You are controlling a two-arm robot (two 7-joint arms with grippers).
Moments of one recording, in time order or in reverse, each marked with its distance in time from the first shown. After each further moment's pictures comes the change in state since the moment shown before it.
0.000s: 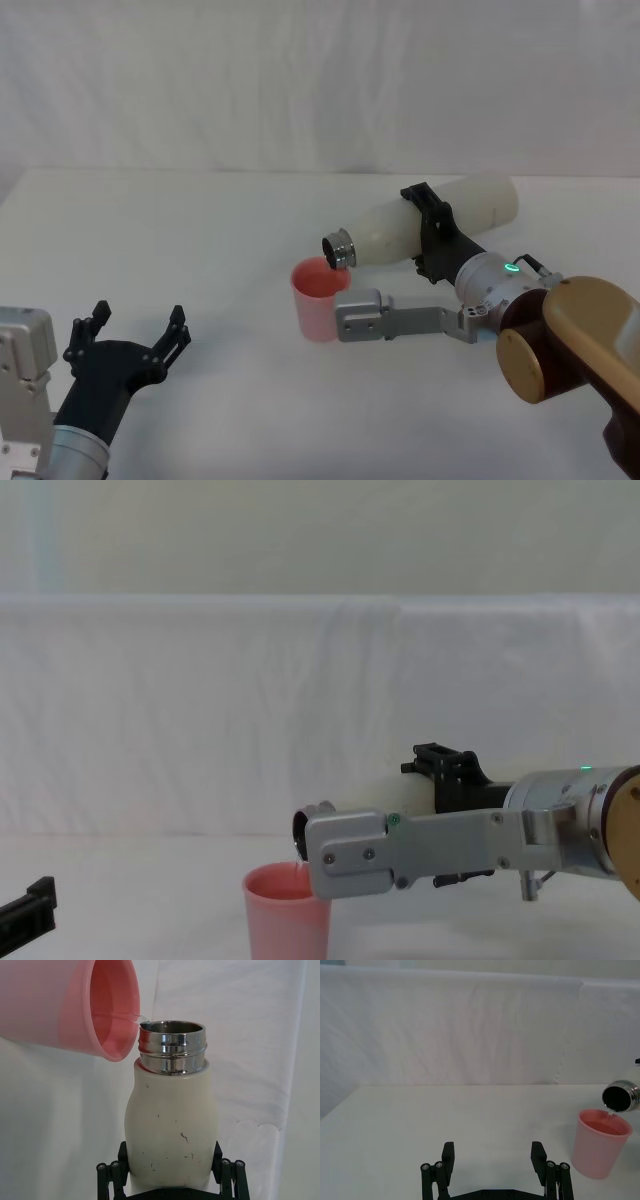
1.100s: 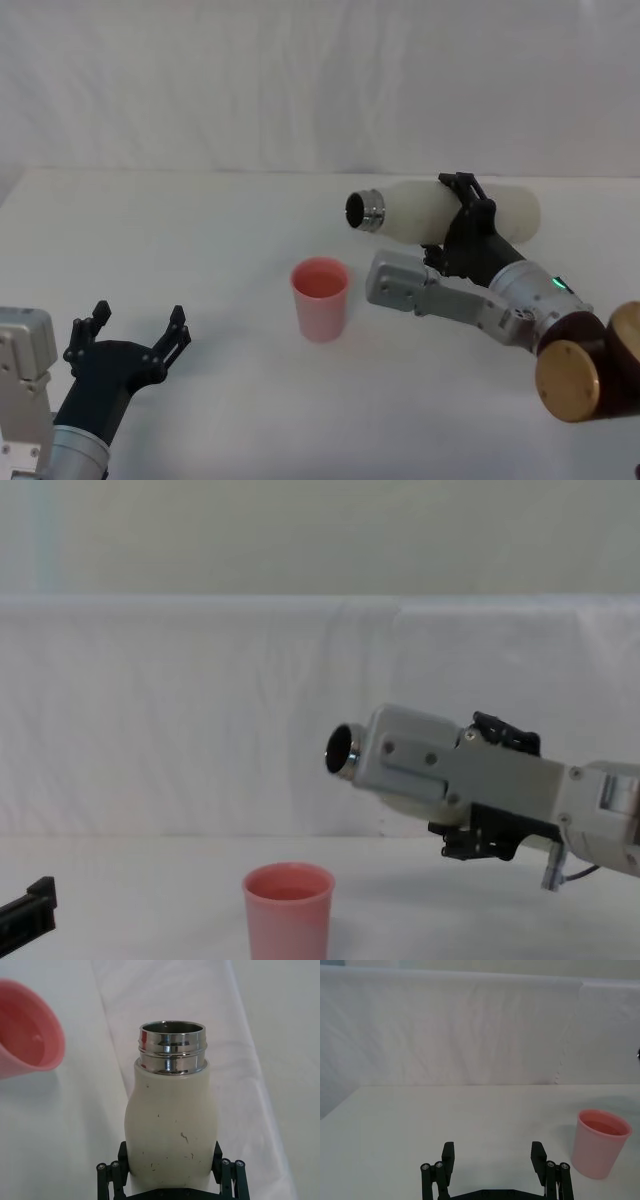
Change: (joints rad) left arm 0.000 0.000 0.000 0.000 0.000 0.000 0.000; right arm -0.159 -0.030 0.182 -0.101 0.228 -0.034 -0.144
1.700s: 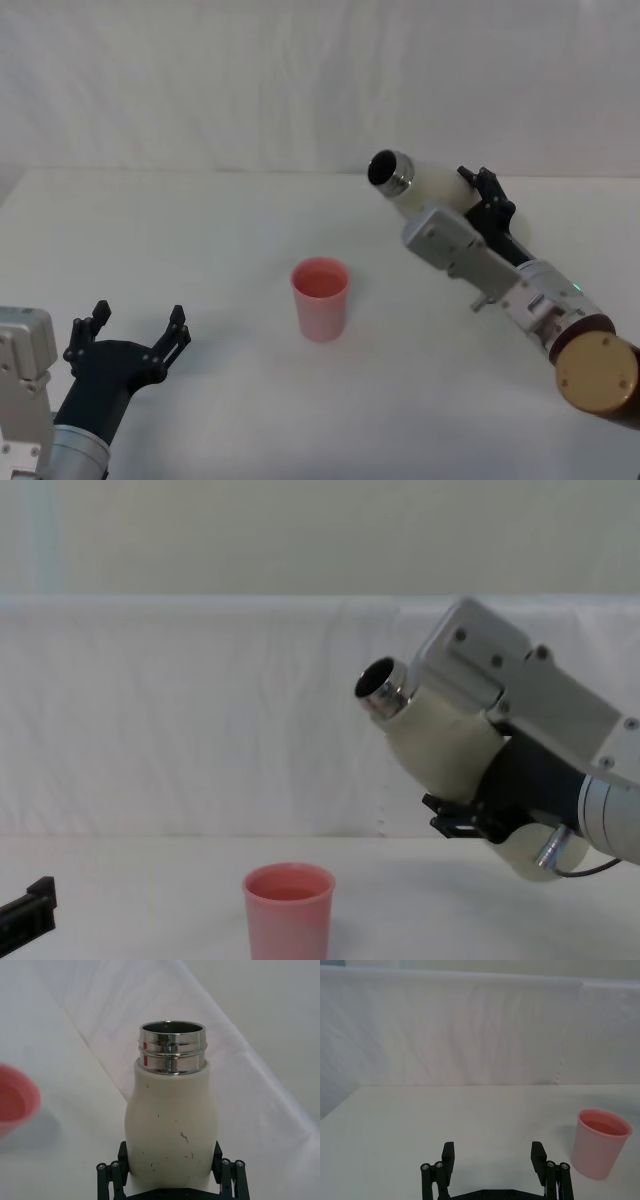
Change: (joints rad) left arm 0.000 0.000 0.000 0.000 0.000 0.000 0.000; right arm -0.081 -0.090 0.145 -0.036 0.260 -0.049 -0.011
